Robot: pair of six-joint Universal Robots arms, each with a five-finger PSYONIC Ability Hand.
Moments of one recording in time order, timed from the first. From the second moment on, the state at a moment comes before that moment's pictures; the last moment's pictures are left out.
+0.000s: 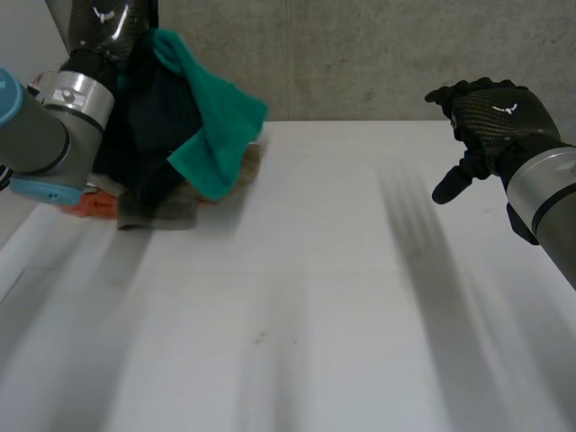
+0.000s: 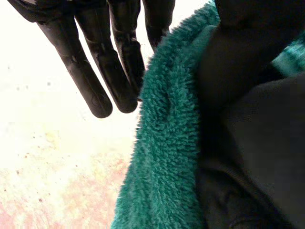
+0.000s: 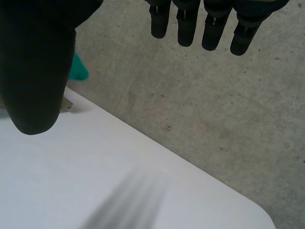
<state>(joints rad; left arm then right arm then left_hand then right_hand) 4.50 -2.18 -1.02 3.70 -1.30 3.36 1.93 -1.45 1.45 0.07 1.56 2.95 0.96 1.00 1.00 0.99 0.81 0.23 0.21 0.21 0.21 0.05</state>
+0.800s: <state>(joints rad) 4.38 -2.21 -0.98 3.55 -1.33 3.43 1.91 -1.43 1.38 0.08 1.56 2.89 1.16 1.19 1.19 1.20 0.97 0.23 0.21 0.21 0.21 0.05</state>
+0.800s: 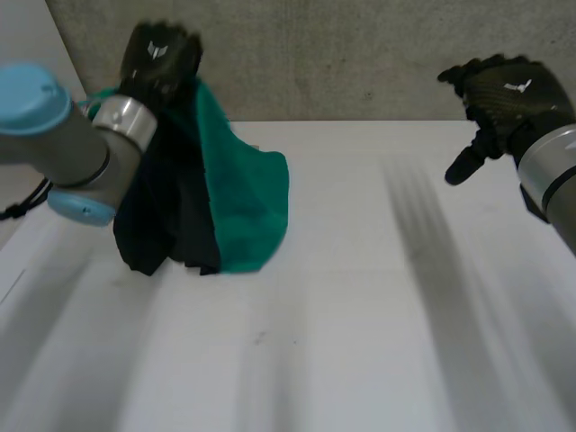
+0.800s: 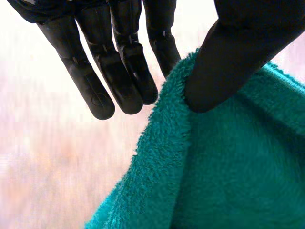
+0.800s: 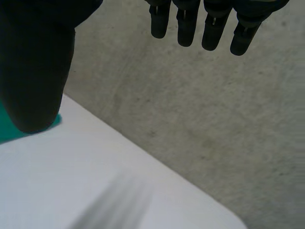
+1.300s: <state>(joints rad) 3.90 -2.17 -1.07 3.51 -1.43 2.98 1.78 -1.43 1.34 0.08 1.57 2.86 0.63 0.68 0.71 0.70 0.52 0.23 0.21 0.21 0.21 0.05</state>
